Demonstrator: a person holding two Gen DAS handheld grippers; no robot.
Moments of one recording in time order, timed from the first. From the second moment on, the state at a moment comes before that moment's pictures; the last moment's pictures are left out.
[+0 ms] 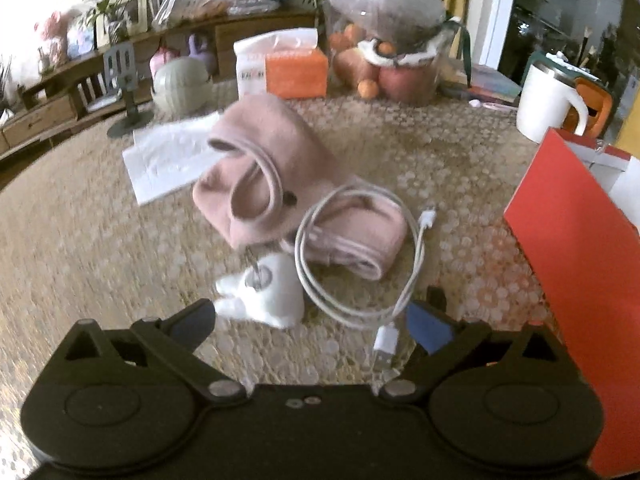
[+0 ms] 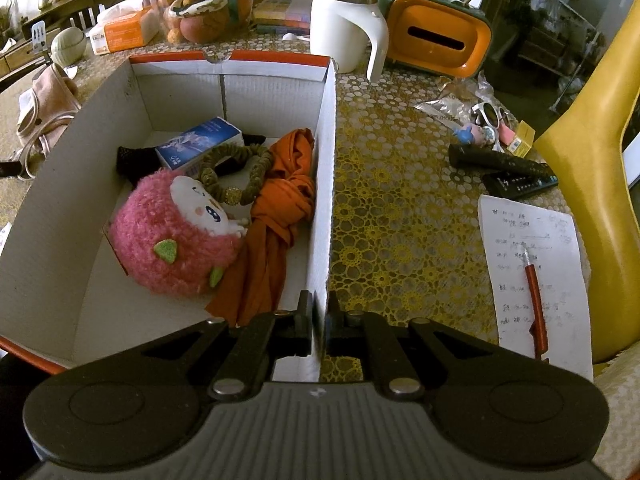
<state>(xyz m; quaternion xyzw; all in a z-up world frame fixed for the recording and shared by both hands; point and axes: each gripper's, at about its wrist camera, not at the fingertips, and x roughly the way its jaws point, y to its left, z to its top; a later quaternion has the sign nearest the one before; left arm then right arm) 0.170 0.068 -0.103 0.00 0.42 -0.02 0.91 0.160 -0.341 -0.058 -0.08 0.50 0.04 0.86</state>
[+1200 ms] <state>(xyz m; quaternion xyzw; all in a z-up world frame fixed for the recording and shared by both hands) 0.197 0.049 -0.102 -0.05 0.43 0.02 0.90 0.157 -0.338 -0.057 -0.08 0.50 0.04 0.86</state>
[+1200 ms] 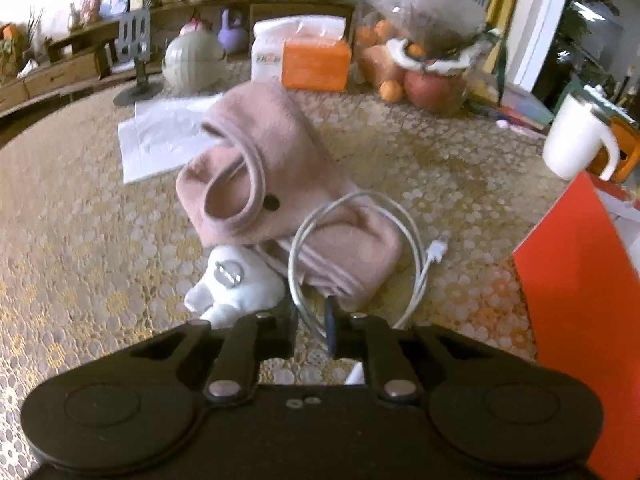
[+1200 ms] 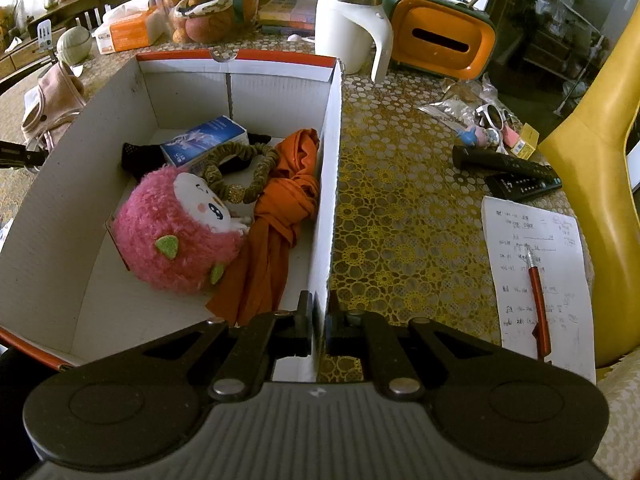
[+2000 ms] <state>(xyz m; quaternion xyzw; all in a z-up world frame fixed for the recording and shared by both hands) 0.153 -0.001 0.012 0.03 0.34 -0.10 0.93 0.155 -0.339 -0.059 -0.09 0.48 0.04 0.87</state>
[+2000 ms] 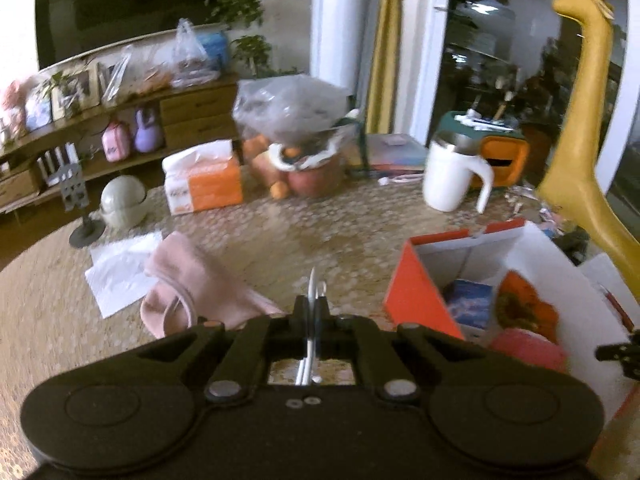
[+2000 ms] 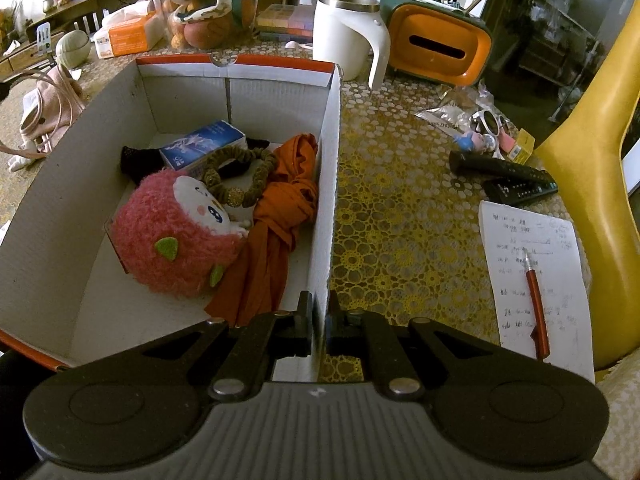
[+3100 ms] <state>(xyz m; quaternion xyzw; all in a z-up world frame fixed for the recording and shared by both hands) 0.135 -0.138 0.071 -0.04 0.29 -0.30 0.91 0.153 -0.340 -0.060 -0.09 0.47 0.05 0.87</state>
